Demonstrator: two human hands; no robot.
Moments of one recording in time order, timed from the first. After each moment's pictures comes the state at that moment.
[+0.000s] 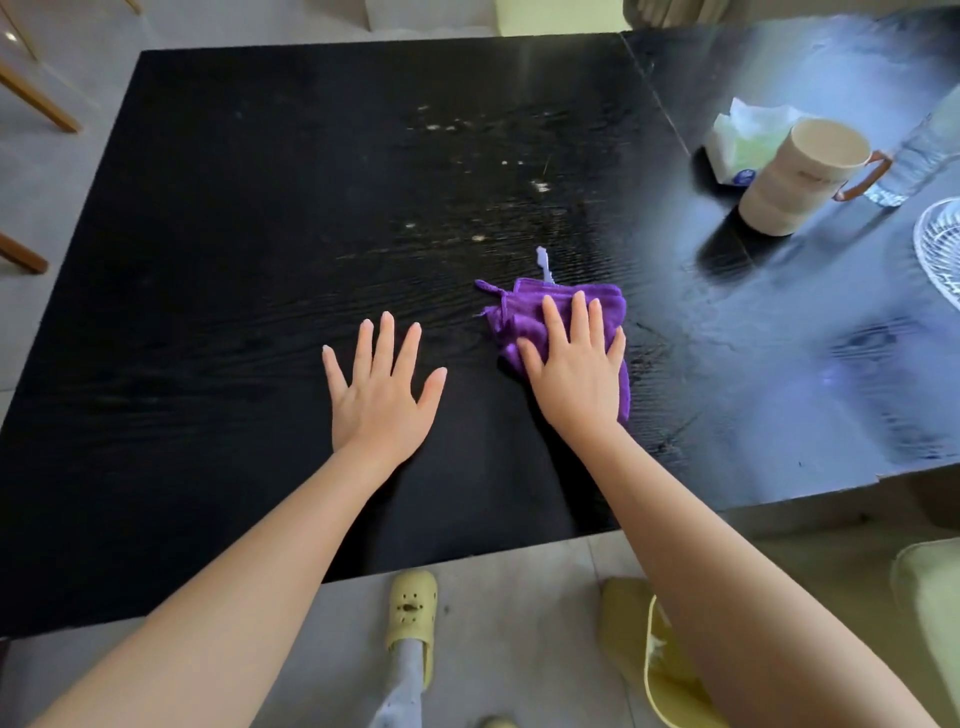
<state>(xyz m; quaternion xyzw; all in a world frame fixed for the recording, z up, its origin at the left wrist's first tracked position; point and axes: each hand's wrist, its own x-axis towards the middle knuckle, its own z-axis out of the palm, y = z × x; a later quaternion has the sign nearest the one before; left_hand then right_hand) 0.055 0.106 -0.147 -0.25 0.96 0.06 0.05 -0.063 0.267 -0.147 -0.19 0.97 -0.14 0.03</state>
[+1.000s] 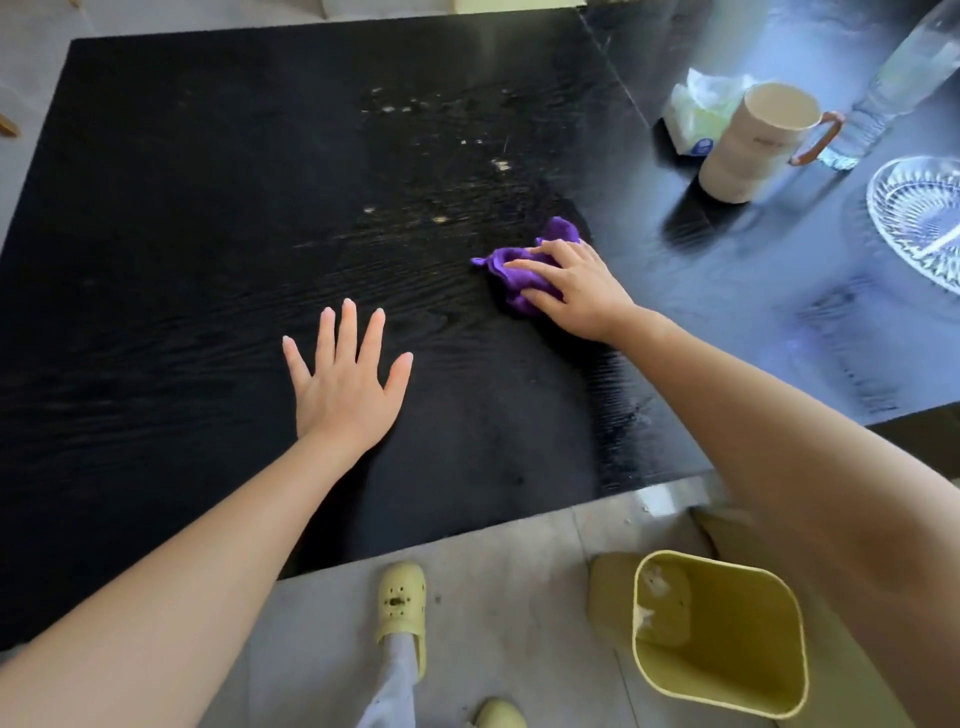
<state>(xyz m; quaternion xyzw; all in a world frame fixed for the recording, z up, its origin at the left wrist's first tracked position) 0.056 0.107 -0.147 -0.25 0.97 0.05 0.06 -0.159 0.303 -0.142 -0.43 0.89 -0.13 0.04</state>
